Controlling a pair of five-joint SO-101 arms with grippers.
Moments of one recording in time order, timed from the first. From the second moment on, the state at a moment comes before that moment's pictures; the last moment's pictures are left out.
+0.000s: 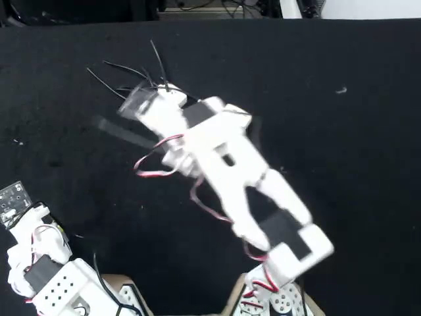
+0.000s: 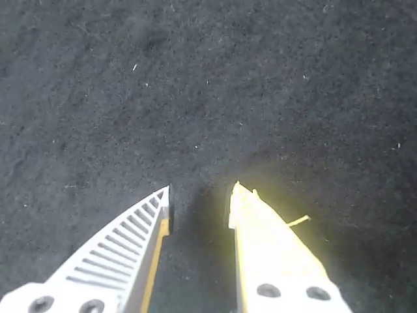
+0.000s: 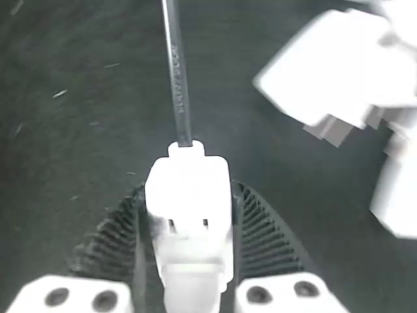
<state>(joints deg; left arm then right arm) -55.7 -97.7 95.0 62.7 -19.0 -29.8 4.7 3.3 77.8 27.2</state>
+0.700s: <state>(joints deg) -55.7 -97.9 95.4 62.7 -19.0 14.0 -5.2 14.1 59.1 20.8</state>
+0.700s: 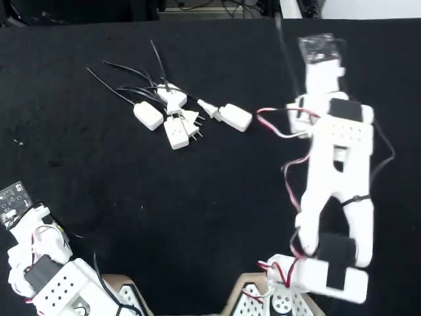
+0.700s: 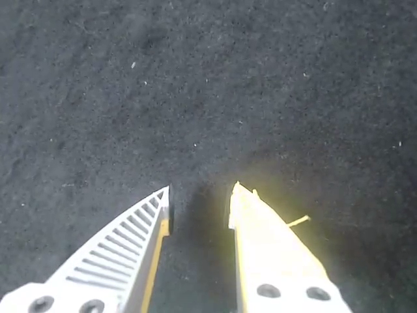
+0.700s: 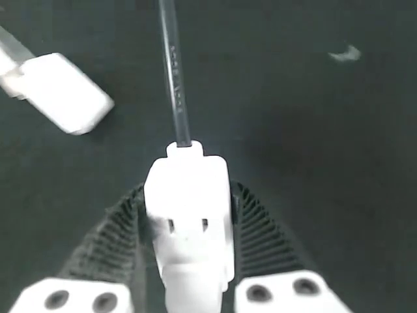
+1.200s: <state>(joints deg) -55.7 -97.9 95.4 62.7 -19.0 20.3 30.3 -17.4 55.9 20.8</state>
